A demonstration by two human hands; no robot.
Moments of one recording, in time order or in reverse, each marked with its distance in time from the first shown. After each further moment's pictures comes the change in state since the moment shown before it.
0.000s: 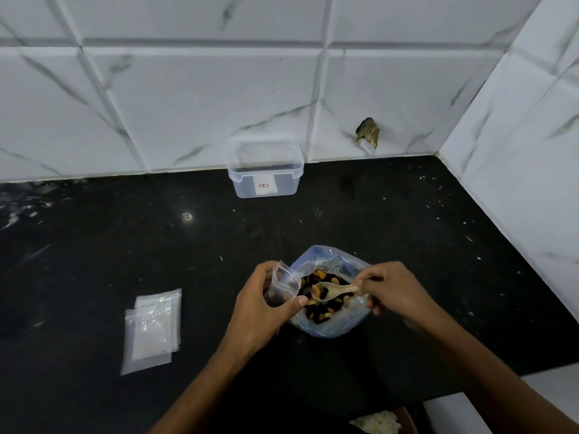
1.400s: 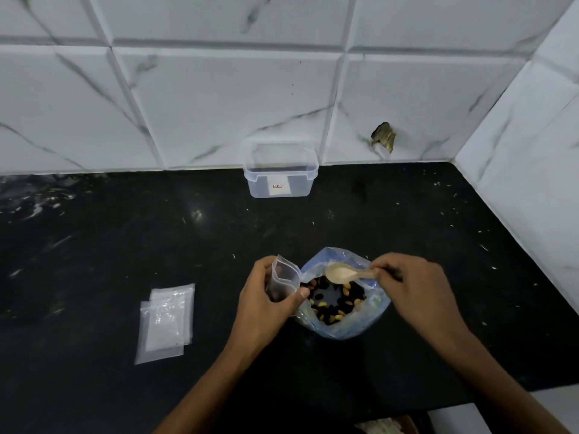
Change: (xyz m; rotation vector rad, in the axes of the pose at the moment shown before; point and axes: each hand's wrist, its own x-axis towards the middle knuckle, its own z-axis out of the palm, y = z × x) left_hand -0.004 -0.002 -0.007 -0.055 0.126 0.035; right_hand -0.026 -0.020 0.001 -0.420 0.359 -0.380
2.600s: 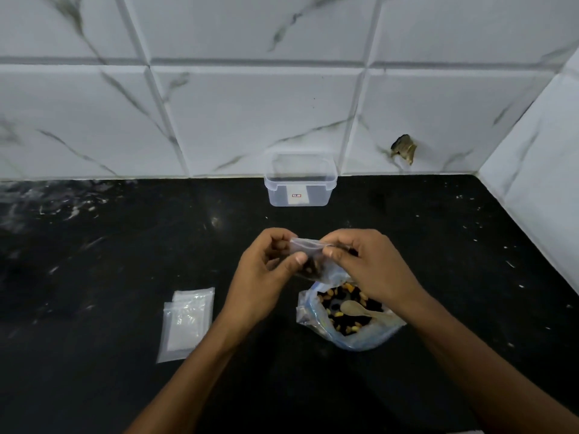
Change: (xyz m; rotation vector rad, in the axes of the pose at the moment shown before) left_hand 0.009 0.066 -0.038 -0.089 0.014 0.220; right_hand 0.038 -0.082 0.002 0.316 -0.155 -0.321
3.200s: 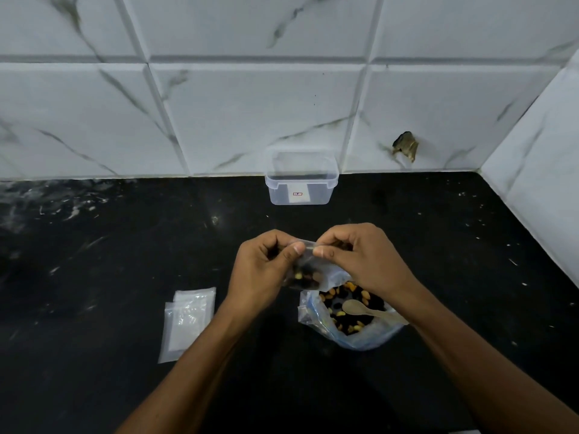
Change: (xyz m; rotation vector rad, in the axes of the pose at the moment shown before) left_hand 0.012 -0.002 -0.002 0.030 0.039 0.021; right_hand 0.011 0.004 0.005 0.085 0.019 -0.039
